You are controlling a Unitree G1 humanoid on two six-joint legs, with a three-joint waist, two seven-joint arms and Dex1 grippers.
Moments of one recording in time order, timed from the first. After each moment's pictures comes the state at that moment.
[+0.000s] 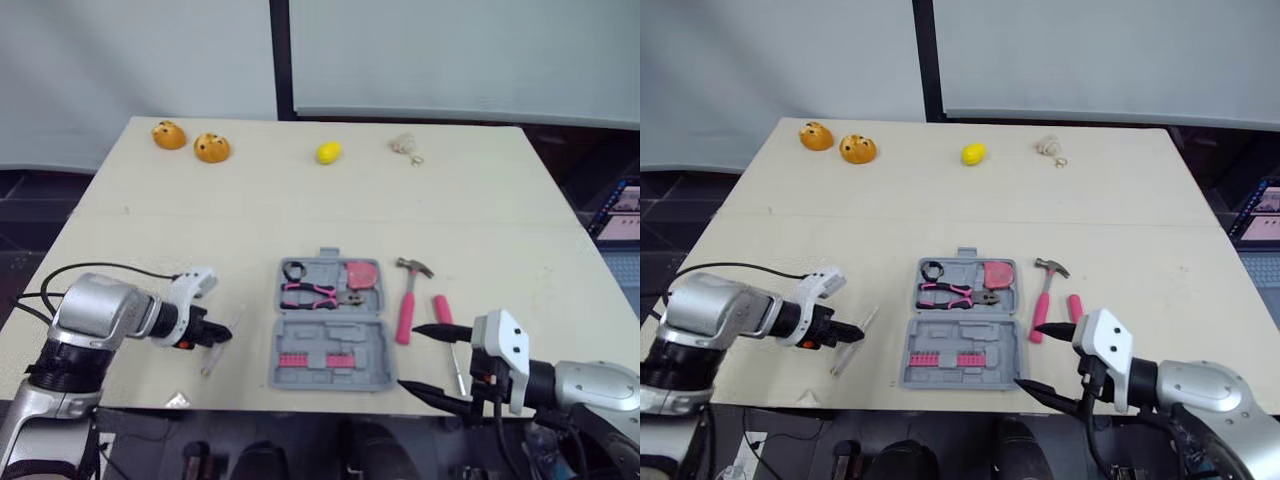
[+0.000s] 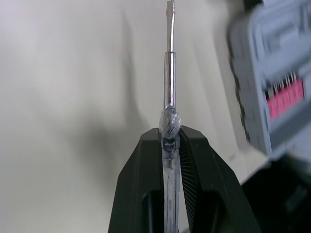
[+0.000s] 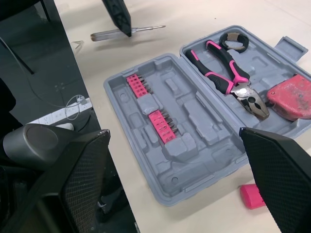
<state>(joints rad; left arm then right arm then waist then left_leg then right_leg) -0.54 0.73 -0.03 -0.02 -0.40 1.61 -0.67 0.28 -0.85 -0.20 -0.74 0.61 0.53 0.86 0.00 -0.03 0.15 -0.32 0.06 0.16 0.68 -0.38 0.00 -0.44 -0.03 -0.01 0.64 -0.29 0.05</state>
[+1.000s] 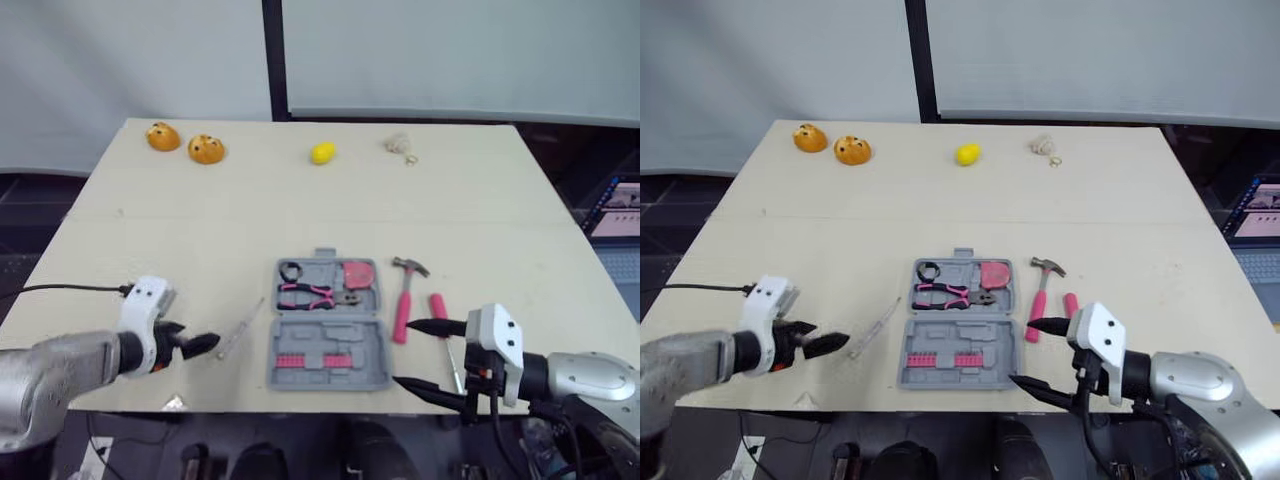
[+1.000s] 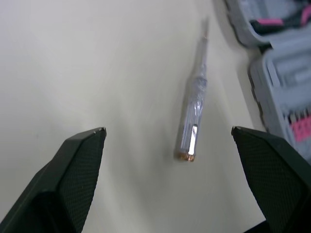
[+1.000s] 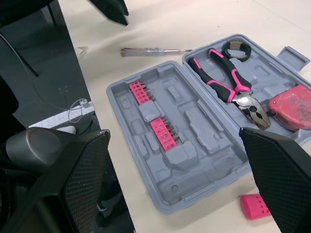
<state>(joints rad) 0.06 0.80 0.33 -0.53 -0.64 1.23 -0.46 0.20 -0.85 -0.16 -0.71 0.62 0.55 0.88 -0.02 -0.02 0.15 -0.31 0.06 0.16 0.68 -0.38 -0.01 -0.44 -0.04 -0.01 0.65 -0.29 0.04</state>
